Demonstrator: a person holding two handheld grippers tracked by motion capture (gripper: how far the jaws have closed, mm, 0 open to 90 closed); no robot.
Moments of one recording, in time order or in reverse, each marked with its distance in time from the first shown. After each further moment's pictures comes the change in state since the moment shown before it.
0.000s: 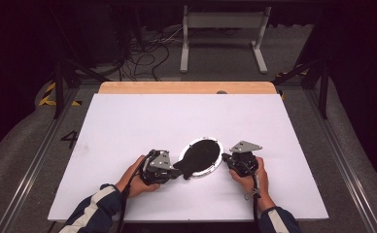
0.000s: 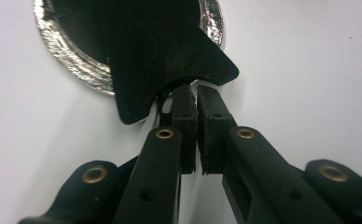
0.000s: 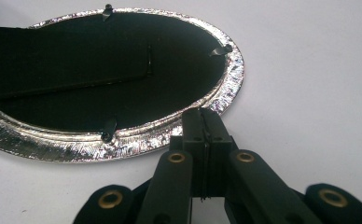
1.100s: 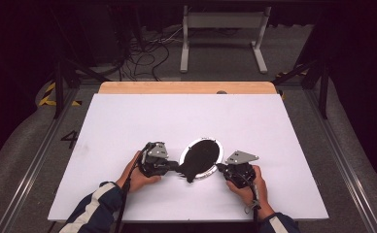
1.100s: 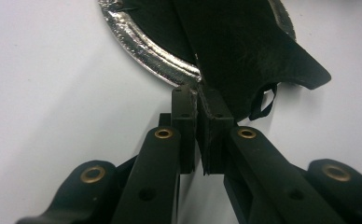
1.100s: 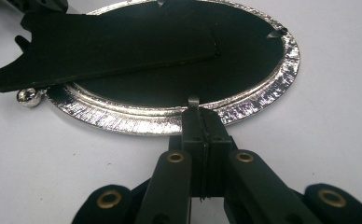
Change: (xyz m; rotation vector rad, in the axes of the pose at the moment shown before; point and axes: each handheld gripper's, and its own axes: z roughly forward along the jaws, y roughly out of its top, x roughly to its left) left arm 0.021 -0.004 0.014 -0.019 0.021 -0.137; right arm 0.028 -0.010 -0.013 0.007 0.065 -0.067
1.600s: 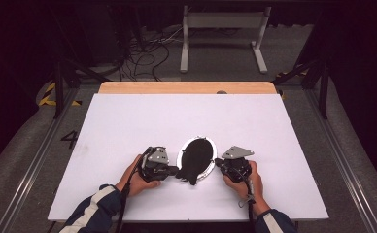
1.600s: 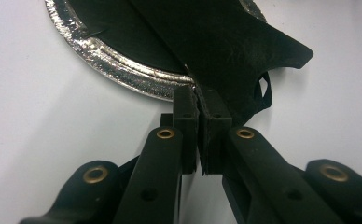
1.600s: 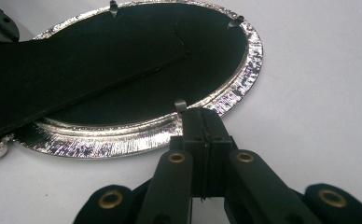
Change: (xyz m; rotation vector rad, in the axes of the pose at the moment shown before) left arm -0.011 -0.004 -0.002 0.002 -0.022 0.008; right arm -0.003 0.012 0.014 -0.003 -0.031 0.006
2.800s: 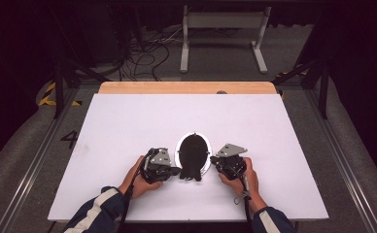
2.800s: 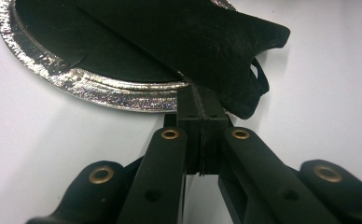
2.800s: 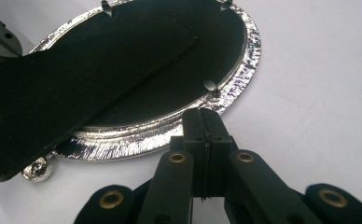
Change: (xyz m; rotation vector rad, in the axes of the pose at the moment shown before) left arm -0.005 0.003 0.006 -0.013 0.028 0.023; right arm 0.003 0.010 0.011 0.002 0.006 -0.044
